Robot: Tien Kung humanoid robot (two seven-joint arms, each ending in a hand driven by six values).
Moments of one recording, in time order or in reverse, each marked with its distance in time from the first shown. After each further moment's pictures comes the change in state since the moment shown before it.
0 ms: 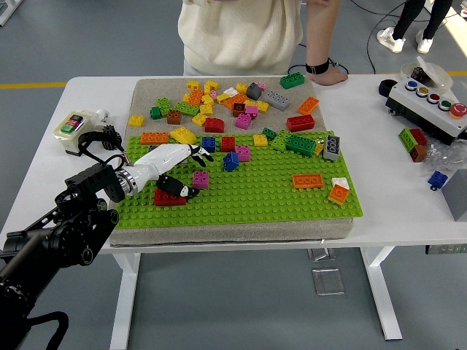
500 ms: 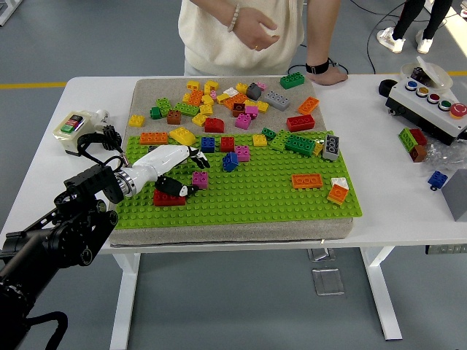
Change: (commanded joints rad) left arm 0.000 0.000 0.005 0.010 0.000 0.007 0.000; right arm -0.001 0.000 0.002 0.000 0.001 0.002 0.001
